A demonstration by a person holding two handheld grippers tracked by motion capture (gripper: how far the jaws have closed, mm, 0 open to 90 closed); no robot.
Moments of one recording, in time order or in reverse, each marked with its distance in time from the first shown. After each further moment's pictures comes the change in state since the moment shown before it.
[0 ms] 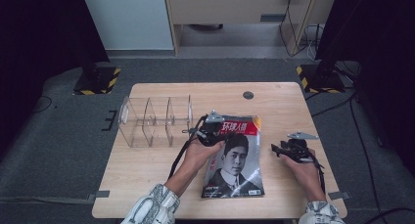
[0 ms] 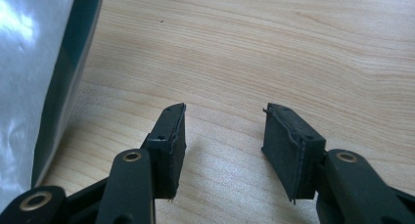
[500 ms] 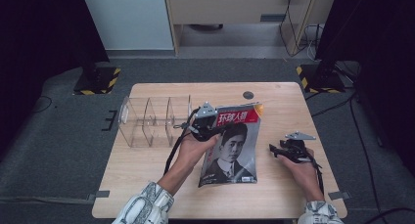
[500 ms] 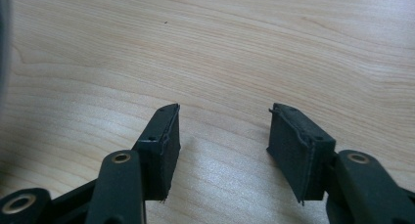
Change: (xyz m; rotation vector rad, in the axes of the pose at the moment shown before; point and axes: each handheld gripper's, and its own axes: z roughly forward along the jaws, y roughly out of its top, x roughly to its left) left arm -0.004 0.023 -0.035 -0.152 -0.016 0.044; right arm 0.005 0.000 0.003 -0.011 -0.012 -0.024
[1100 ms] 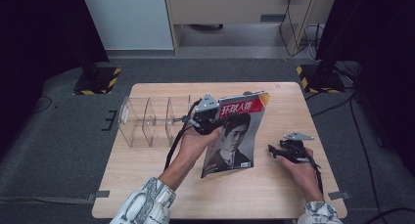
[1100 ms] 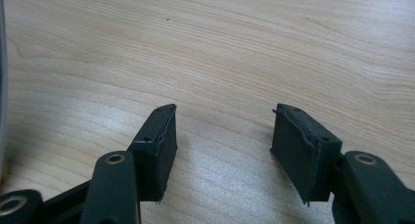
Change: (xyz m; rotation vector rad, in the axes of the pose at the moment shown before) left arm -0.009 0.029 -0.007 -0.079 0.004 0.048; right arm 0.004 0.000 0.001 0.011 -0.010 -0.020
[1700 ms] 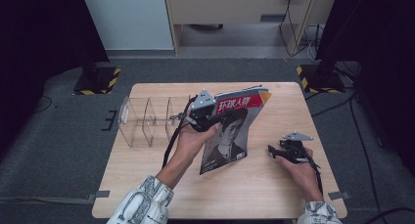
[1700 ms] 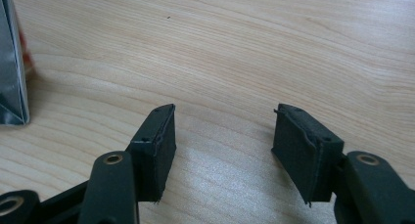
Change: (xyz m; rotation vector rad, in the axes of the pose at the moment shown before) left arm 0.002 0.009 -0.012 -0.025 0.031 0.014; right arm 0.002 0.000 0.000 0.003 -0.010 -0.010
